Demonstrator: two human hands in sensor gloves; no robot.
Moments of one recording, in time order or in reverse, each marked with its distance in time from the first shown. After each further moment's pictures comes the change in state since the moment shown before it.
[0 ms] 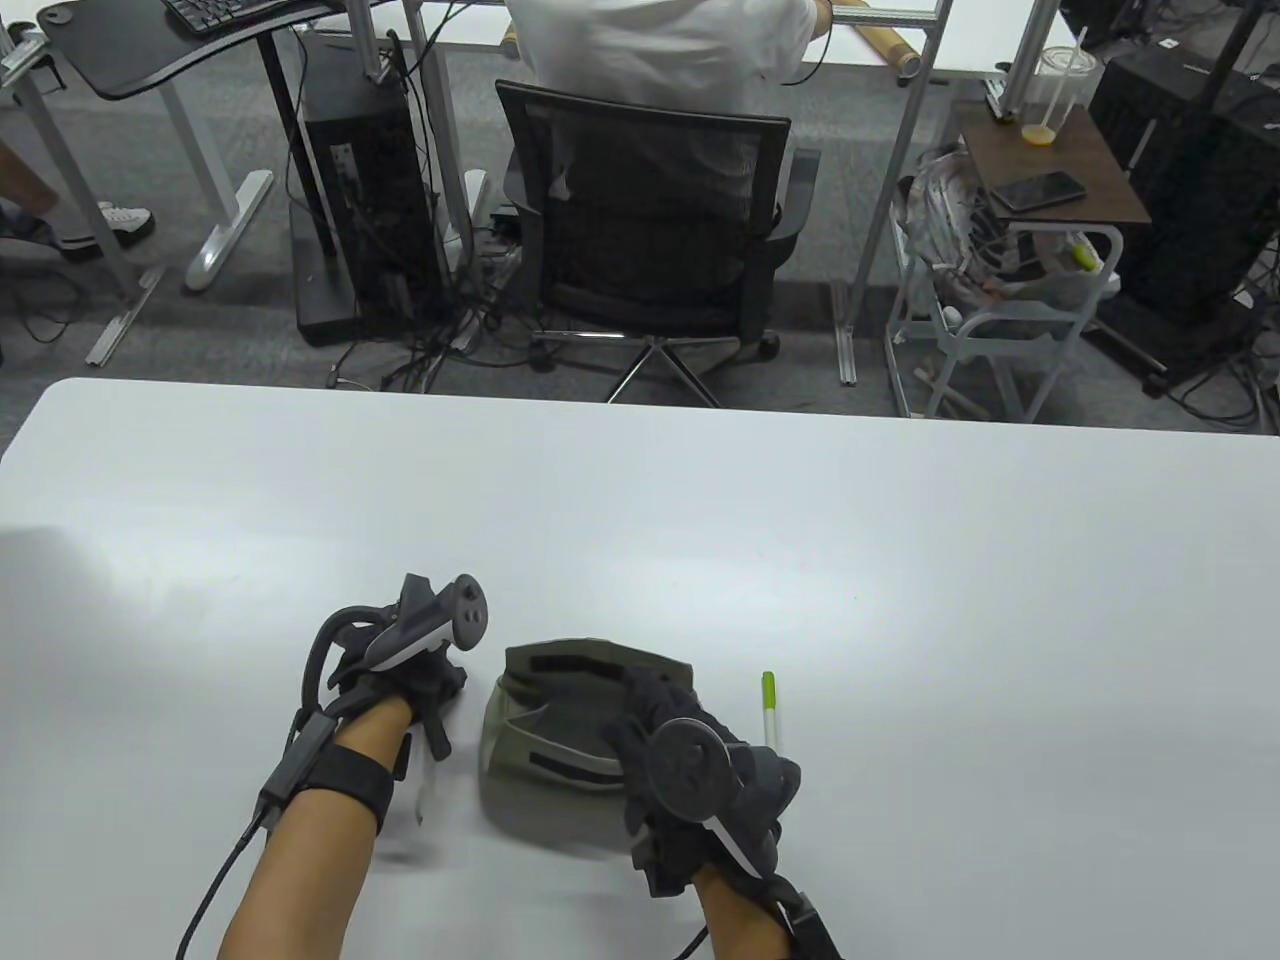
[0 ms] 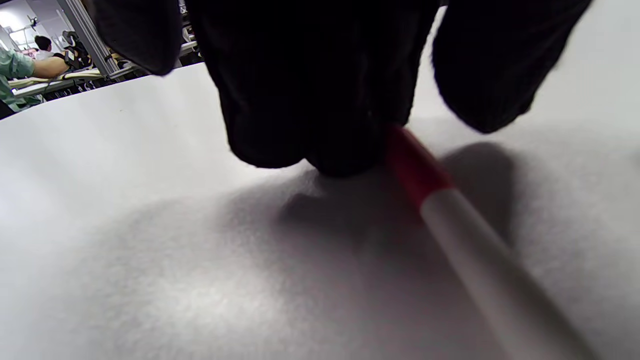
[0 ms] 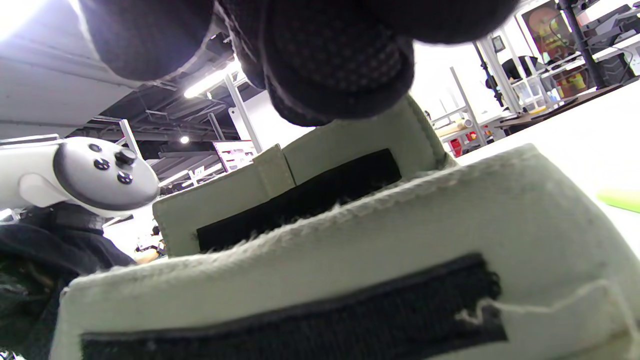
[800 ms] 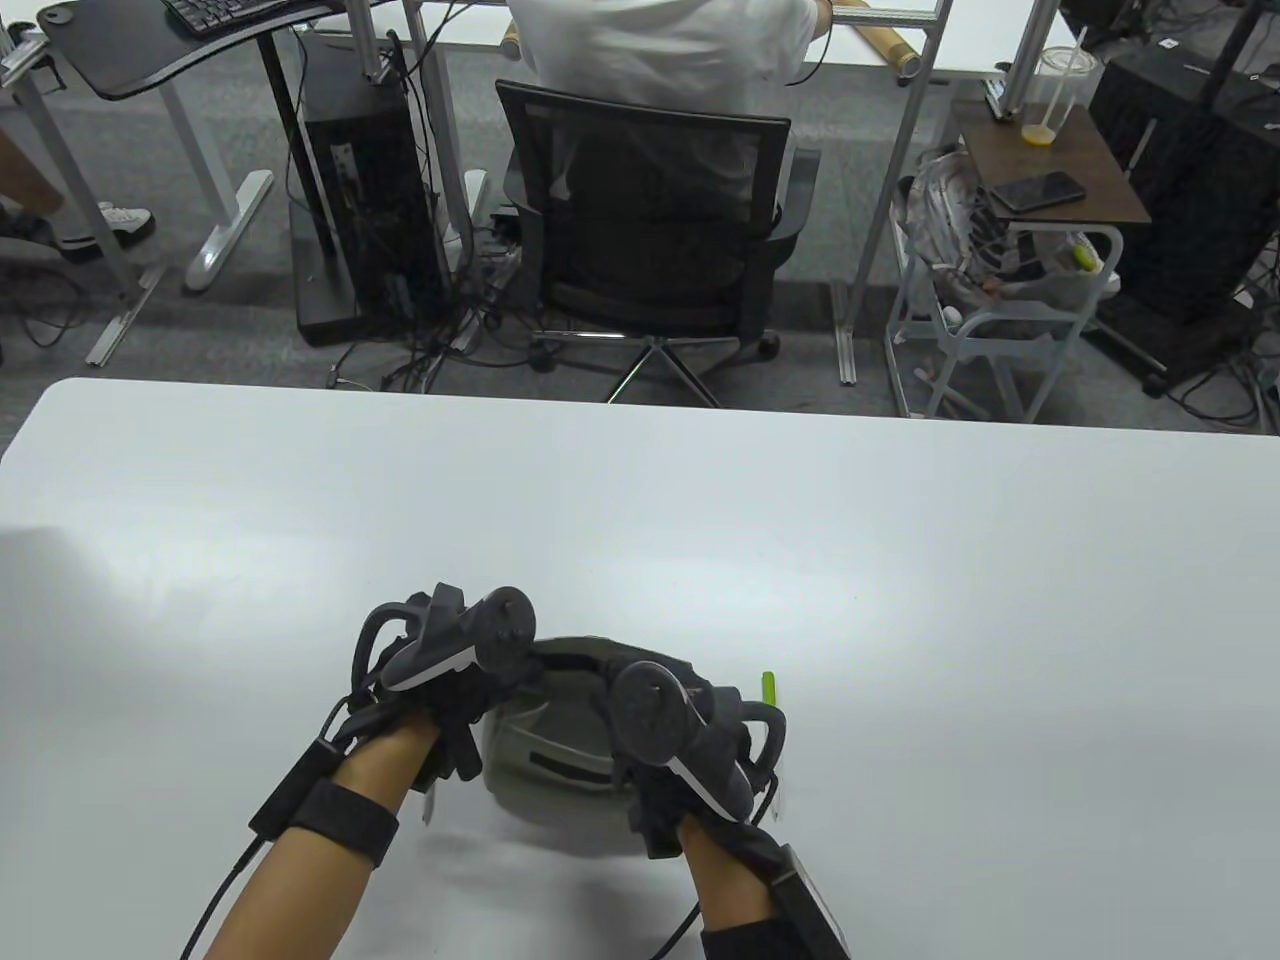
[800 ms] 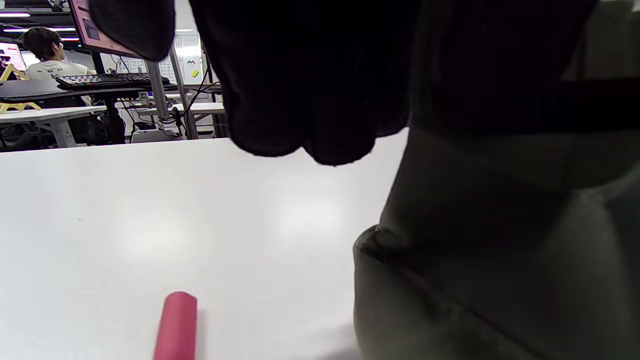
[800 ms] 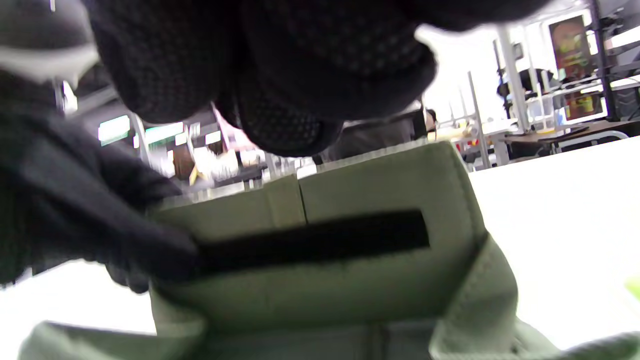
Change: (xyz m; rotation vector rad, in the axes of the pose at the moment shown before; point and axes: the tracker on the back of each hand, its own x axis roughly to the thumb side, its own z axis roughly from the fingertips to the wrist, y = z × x) left_hand 0.046 0.039 0.046 0.275 -0.289 0.094; right_hand 0.038 -0.006 -0.042 0.138 -0.039 0.223
